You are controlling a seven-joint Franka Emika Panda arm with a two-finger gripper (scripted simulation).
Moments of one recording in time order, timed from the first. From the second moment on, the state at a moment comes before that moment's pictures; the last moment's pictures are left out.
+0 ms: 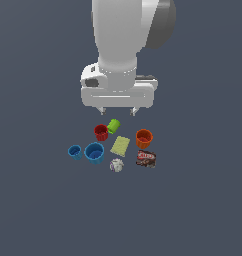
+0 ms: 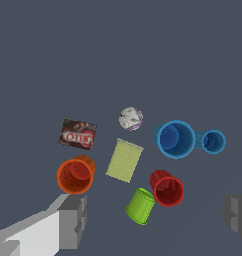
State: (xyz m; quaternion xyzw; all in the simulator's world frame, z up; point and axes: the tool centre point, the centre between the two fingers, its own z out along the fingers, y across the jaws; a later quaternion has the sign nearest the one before) arm 0.000 -0.010 0.307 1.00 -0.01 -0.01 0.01
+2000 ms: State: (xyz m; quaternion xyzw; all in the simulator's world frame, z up) arm 0.025 -0.009 0.261 0.98 -0.19 0.00 -0.01
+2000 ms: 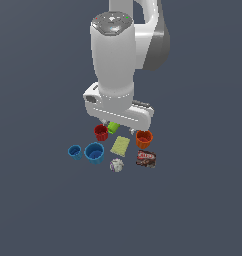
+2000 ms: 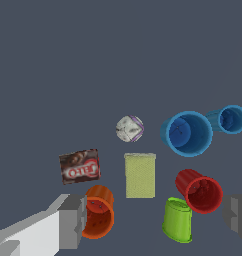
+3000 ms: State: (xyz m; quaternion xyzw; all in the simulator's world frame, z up) arm 0.052 -0.011 0.176 0.89 -0.45 -0.01 -0.01
